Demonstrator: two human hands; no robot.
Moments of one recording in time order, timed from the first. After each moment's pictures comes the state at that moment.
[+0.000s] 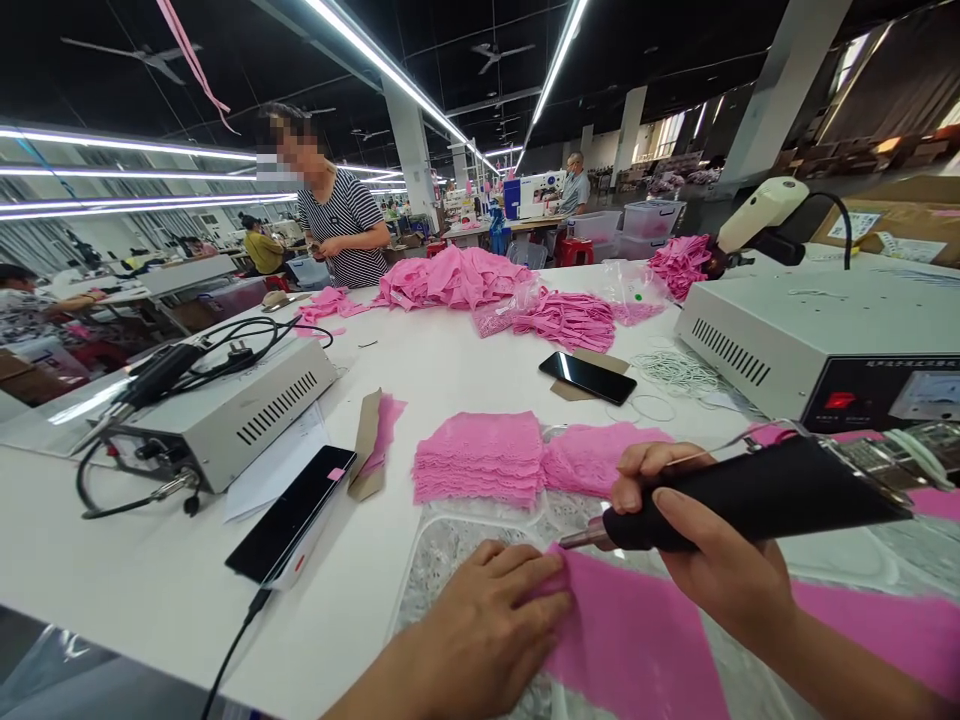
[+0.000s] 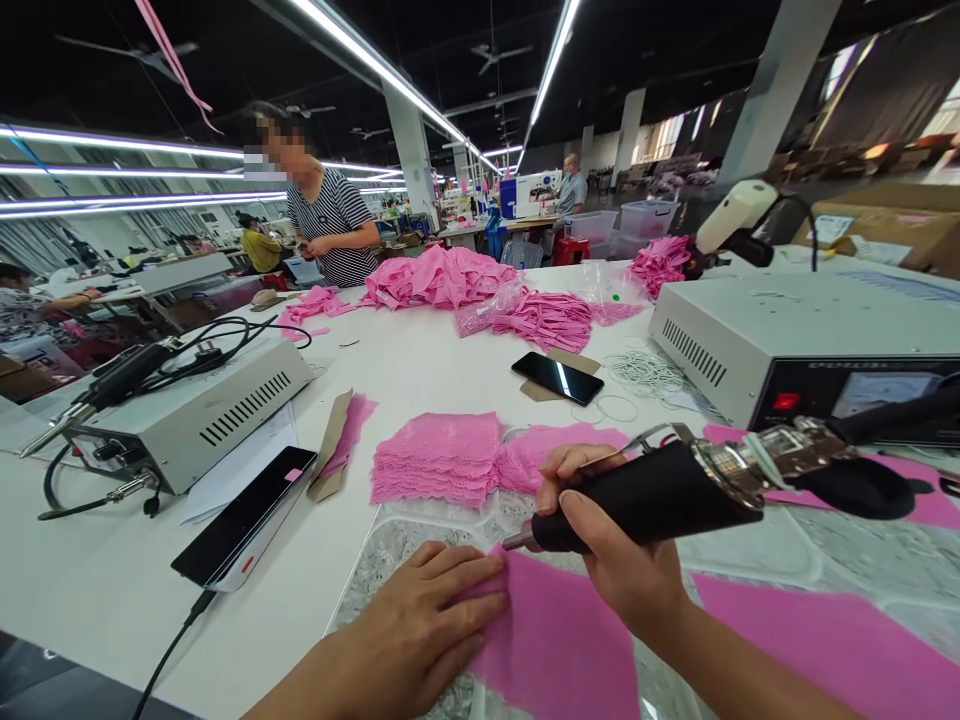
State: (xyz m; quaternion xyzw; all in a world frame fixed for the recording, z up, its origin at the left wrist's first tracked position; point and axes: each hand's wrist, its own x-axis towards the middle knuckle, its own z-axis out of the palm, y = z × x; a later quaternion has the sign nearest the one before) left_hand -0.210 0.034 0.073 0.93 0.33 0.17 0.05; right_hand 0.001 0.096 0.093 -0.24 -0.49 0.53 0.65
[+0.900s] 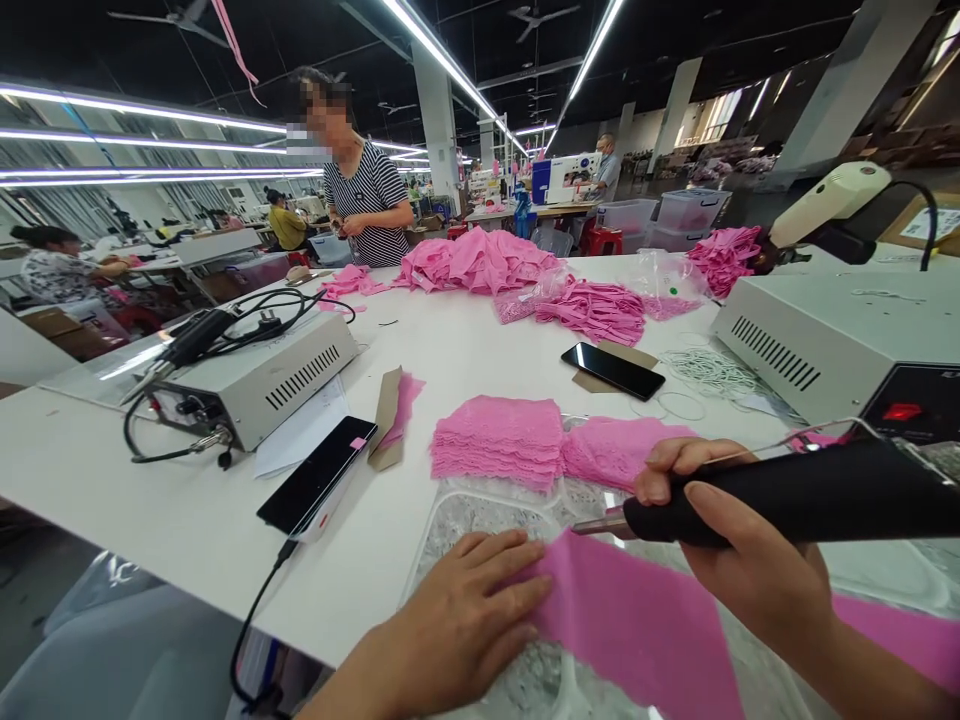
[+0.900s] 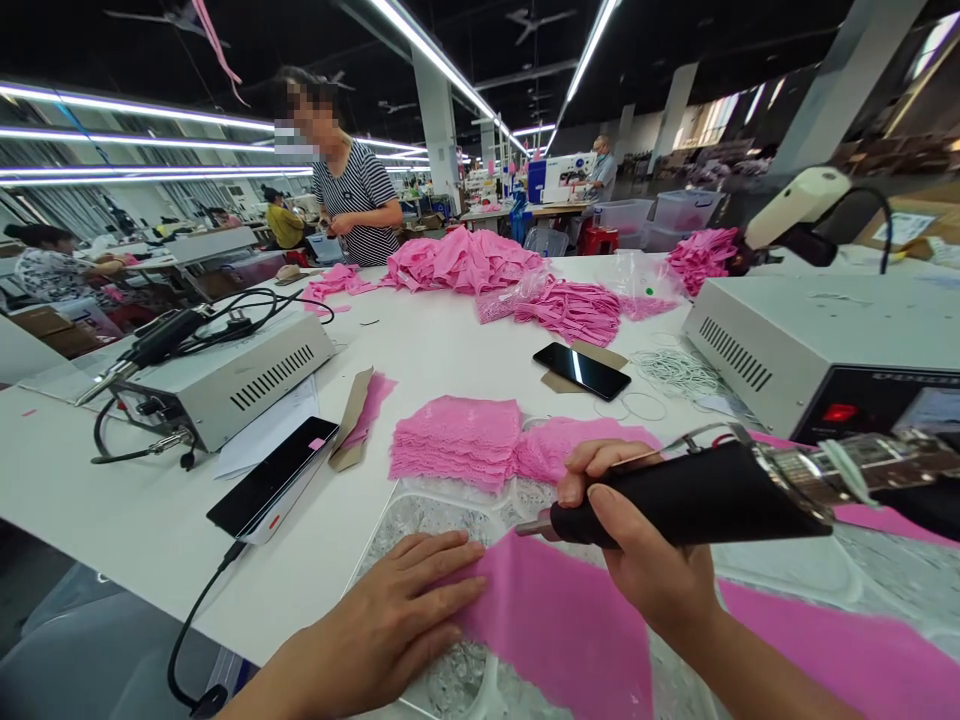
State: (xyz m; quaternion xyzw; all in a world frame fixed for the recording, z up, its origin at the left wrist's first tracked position) left_hand -0.237 0.008 0.078 0.91 0.39 0.13 0.05; right_hand 0.001 0.095 0.095 -0.24 -0.51 0.54 0.63
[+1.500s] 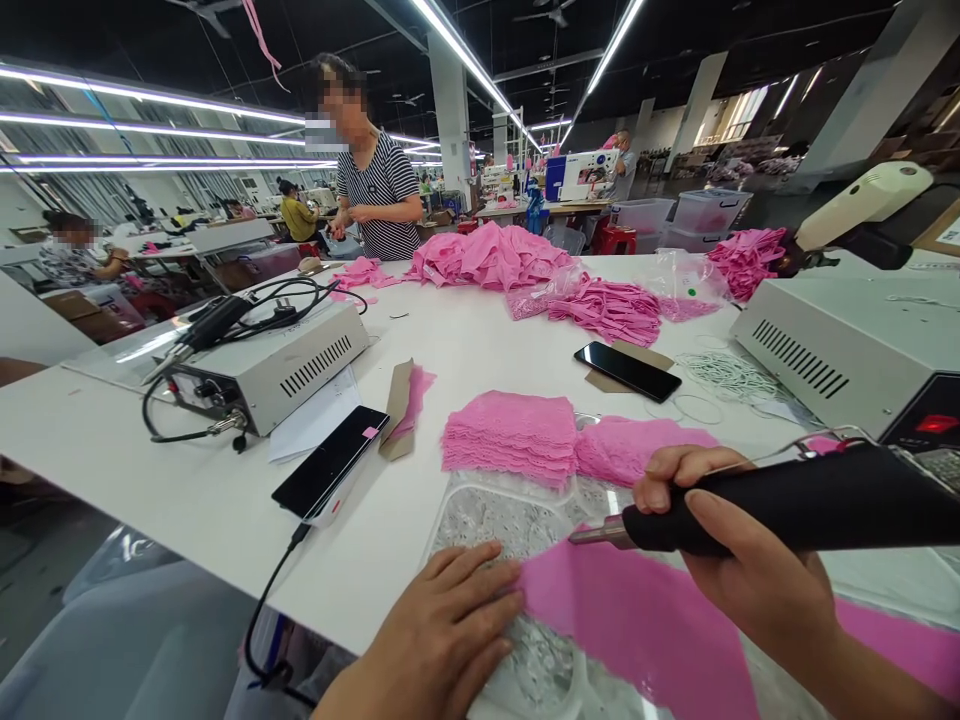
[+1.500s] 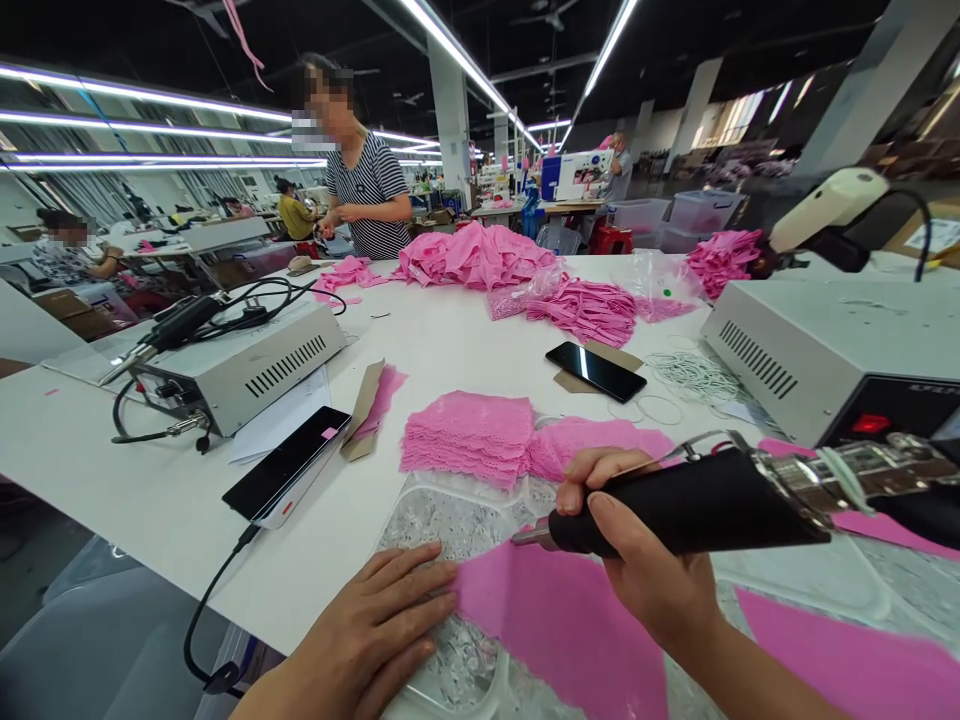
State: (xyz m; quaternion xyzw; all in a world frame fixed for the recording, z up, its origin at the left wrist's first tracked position) left_hand -0.257 -0.023 0.065 0.90 0.41 0.15 -0.01; right_hand -0.007 0.089 0.093 -0.25 -0.52 0.56 0.60
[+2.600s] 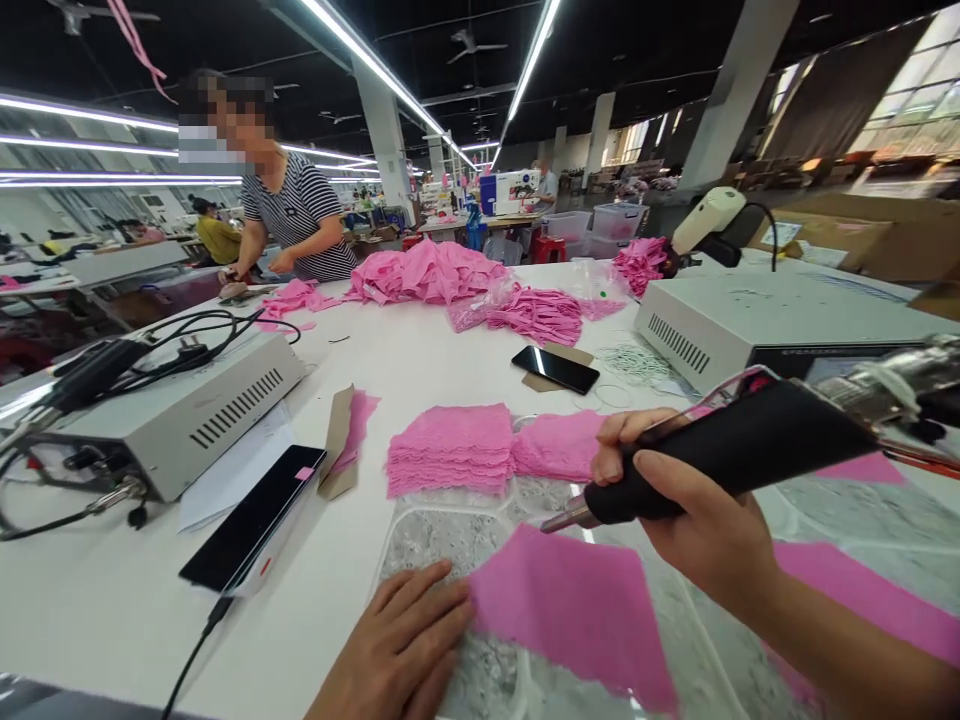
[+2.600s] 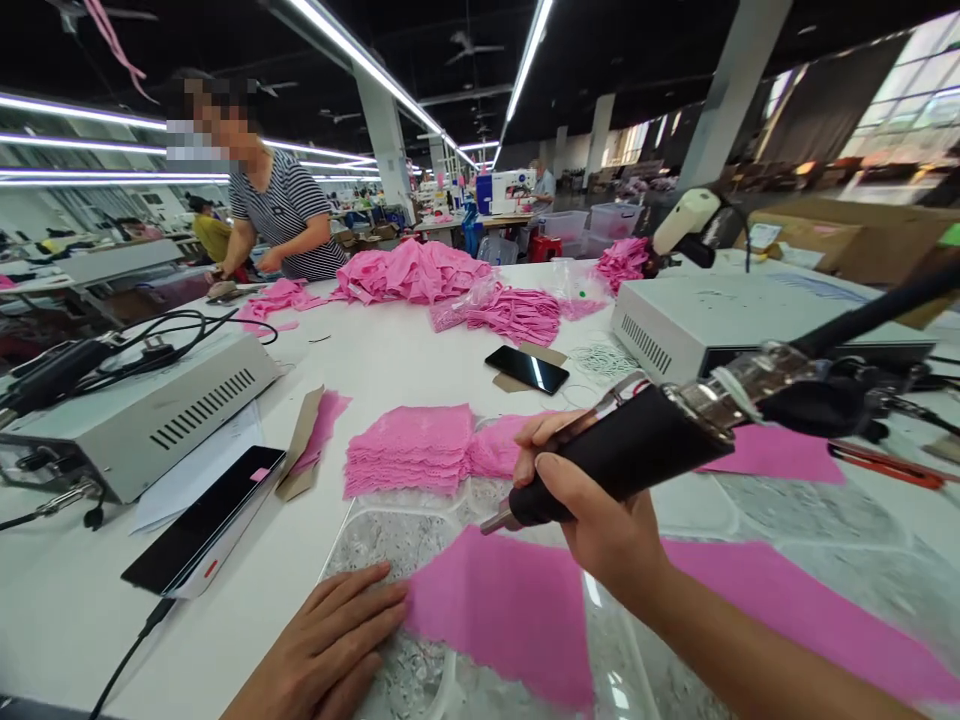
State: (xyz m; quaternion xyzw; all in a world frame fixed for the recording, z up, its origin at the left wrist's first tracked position) left_hand -0.260 -0.008 0.065 0.90 0.37 0.21 -0.07; right_hand 0.006 0.088 0.127 -0.24 -0.48 0.53 0.66
